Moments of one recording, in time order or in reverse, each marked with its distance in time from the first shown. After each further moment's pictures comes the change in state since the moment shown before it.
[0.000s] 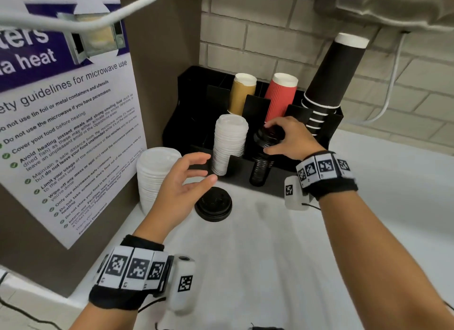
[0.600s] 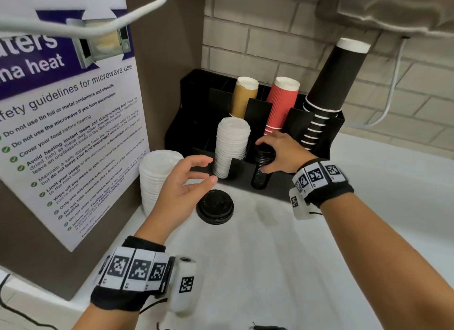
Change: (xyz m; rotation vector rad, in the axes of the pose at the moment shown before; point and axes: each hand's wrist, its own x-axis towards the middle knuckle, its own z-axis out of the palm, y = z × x) left_hand 0.002 0.003 -0.003 0.023 0.010 -0.008; right_hand -0.002 -0.002 0.017 -0.261 -0.228 -0.070
